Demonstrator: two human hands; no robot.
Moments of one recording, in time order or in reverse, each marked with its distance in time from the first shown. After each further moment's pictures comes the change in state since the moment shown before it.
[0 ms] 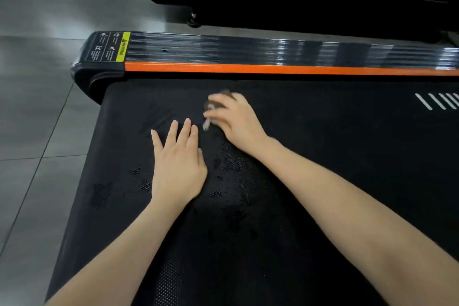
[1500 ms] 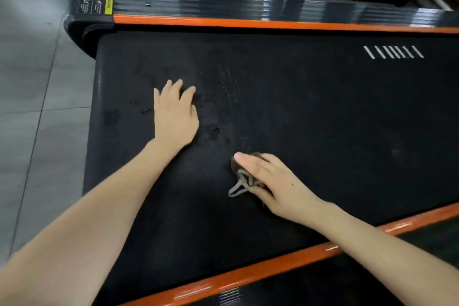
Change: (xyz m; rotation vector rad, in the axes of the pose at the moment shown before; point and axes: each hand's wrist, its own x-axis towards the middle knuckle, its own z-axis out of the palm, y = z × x) left_hand -0.060 0.018 -0.026 -0.153 0.039 0.073; right_hand -0.233 -0.145 -0.141 0.213 -0.405 0.212
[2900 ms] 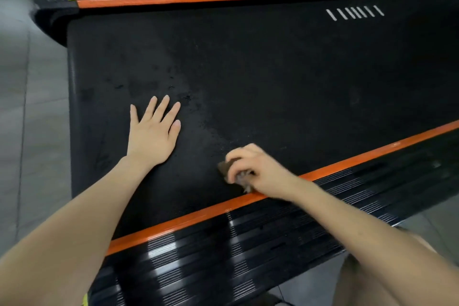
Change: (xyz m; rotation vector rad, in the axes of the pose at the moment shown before) left_hand -0.099 0.002 -0.001 0.222 -0.214 0.172; right_hand -0.070 -0.025 0.007 0.231 -0.075 0.136
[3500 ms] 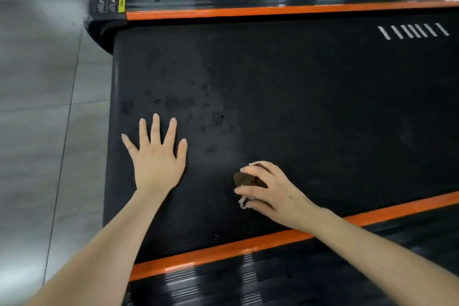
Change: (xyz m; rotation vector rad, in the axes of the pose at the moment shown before) left_hand -0.020 -0.023 -0.007 0.010 -0.002 -0.374; right_hand 0.034 0.011 0.014 -0.262 0.055 -0.267
